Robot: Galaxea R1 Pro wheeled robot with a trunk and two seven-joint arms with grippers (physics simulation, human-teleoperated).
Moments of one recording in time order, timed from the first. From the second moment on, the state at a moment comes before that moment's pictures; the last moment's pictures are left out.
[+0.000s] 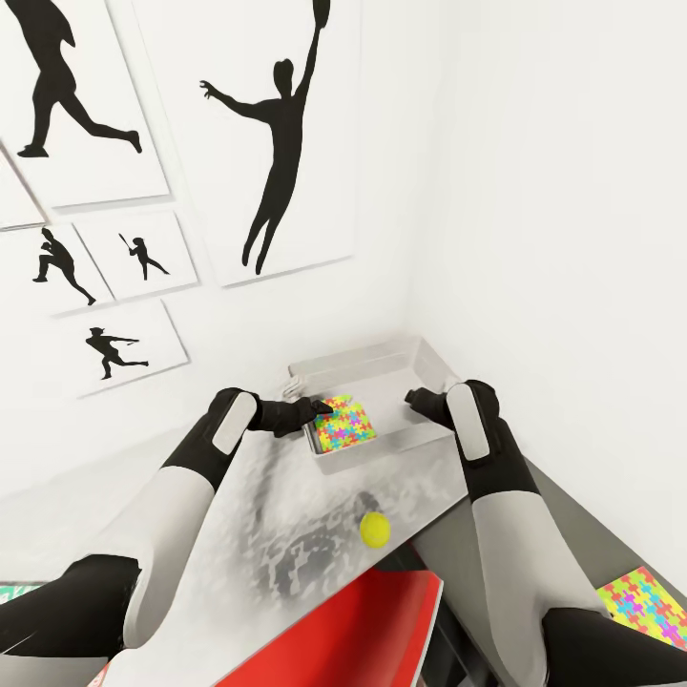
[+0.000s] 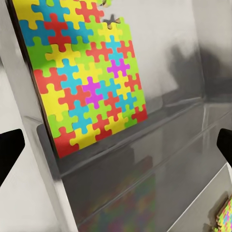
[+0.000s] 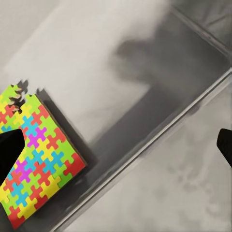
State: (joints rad) left arm -1.02 -0.09 -0.05 -0.70 0.64 0.90 -0.02; right arm -0.92 0.17 -0.13 -1.06 -0.55 0.86 -0.57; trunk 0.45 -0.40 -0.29
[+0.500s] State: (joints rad) left arm -1.02 -0.09 -0.05 -0.70 0.64 0.90 -0.02; right arm -0.92 0.17 -0.13 -1.06 -0.62 0.86 -0.59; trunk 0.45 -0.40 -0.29
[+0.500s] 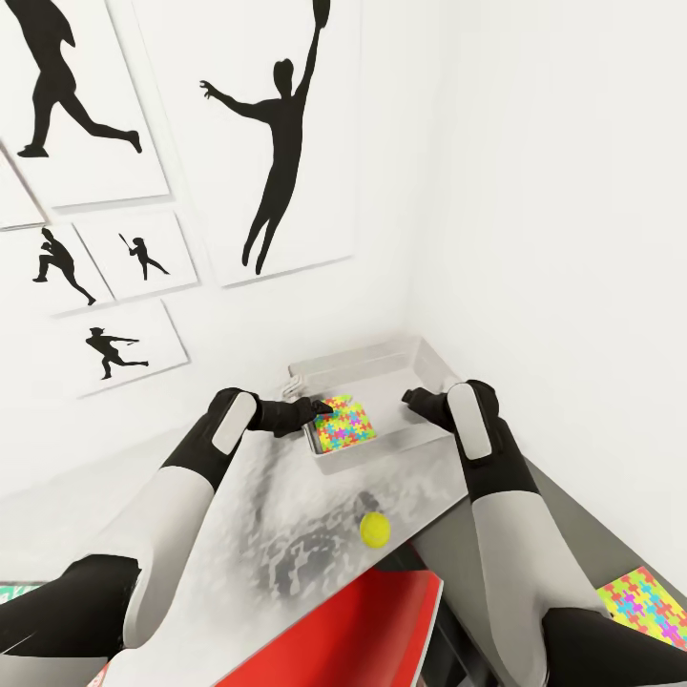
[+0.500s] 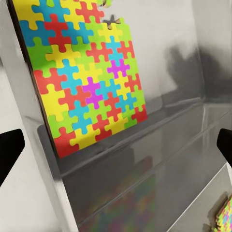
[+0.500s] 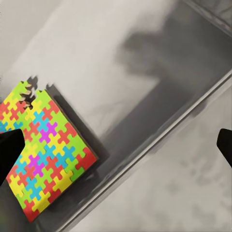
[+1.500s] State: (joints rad) left arm -1.05 -0.09 -0.05 -0.71 0.64 0.90 -0.02; right arm -0.92 0.17 -0.13 -1.06 -0.63 0.86 -0.61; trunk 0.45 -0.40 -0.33
